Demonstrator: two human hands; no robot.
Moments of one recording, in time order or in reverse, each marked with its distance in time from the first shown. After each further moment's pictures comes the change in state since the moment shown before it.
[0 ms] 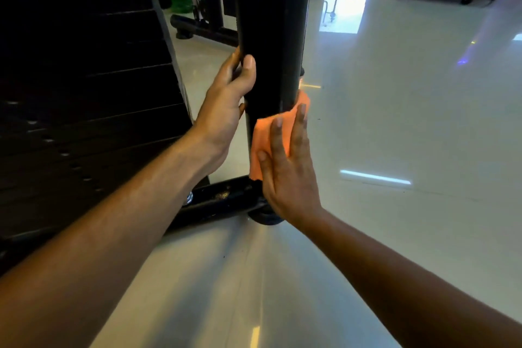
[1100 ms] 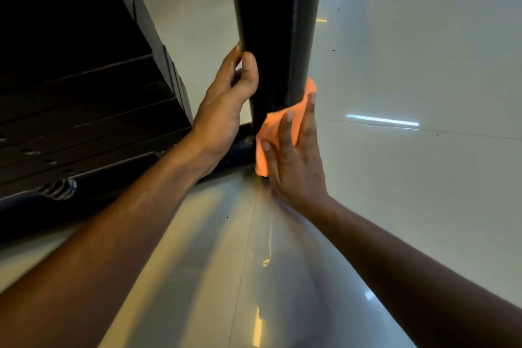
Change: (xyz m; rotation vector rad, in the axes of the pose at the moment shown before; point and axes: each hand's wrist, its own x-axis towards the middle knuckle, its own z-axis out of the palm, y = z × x) left_hand -0.016 -0.122 -0.016 0.187 -0.086 -0.136; right_hand -0.080 0.049 0.081 0.040 -0.018 0.069
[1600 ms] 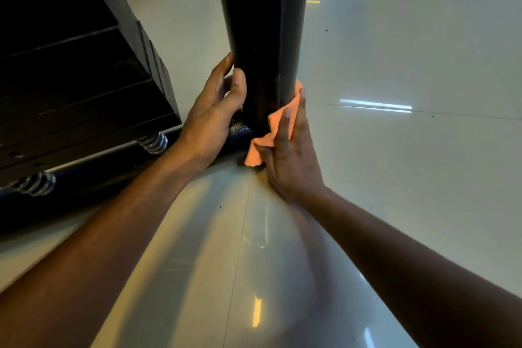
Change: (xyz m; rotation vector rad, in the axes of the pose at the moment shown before) left_hand -0.007 -0.040 0.002 0.015 -0.001 -0.054; right_hand -0.019 0.022 0.017 0.025 -0.066 0.020
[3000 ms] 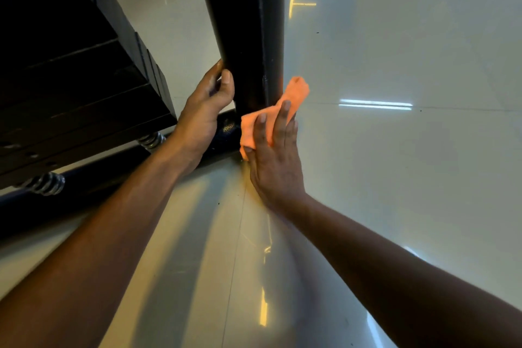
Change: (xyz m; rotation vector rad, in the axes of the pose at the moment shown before) left_hand -0.004 0.011 -0.008 0.043 -0.060 -0.048; right_hand -0.020 -0.032 0.015 -0.090 0.031 0.116
